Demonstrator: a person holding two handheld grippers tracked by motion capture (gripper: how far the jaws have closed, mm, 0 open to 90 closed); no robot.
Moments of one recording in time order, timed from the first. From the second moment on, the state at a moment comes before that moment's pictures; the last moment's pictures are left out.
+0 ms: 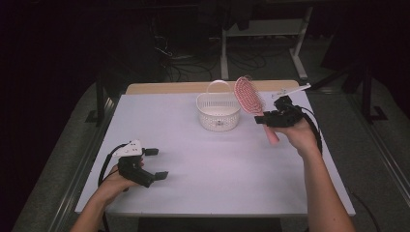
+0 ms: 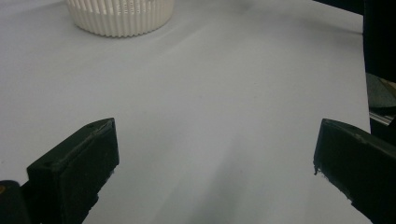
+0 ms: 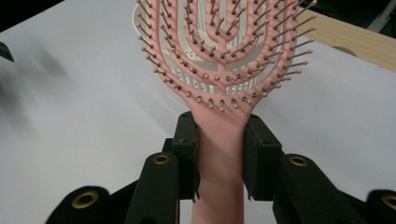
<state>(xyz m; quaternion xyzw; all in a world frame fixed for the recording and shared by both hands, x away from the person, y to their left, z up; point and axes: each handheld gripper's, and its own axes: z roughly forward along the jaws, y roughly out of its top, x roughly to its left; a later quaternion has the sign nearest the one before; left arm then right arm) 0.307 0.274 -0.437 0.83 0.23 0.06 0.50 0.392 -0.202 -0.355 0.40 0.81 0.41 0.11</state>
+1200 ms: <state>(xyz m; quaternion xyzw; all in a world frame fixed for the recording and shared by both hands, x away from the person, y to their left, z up) 0.307 0.273 -0.435 0.83 0.23 0.06 0.50 0.430 -0.180 -0.322 0.37 0.78 0.48 0.15</state>
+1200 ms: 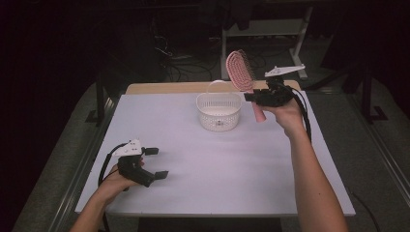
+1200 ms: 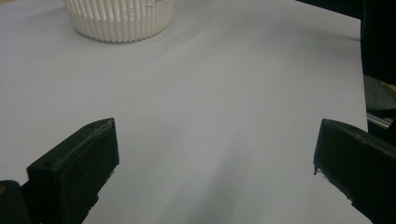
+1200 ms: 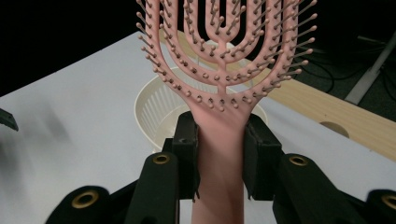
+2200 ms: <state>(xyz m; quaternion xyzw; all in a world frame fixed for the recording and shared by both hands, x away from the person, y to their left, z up) 0.308 0.276 -0.433 0.83 0.24 0.07 0.51 0.466 -0.131 -0.320 0.32 0.75 0.55 0.17</state>
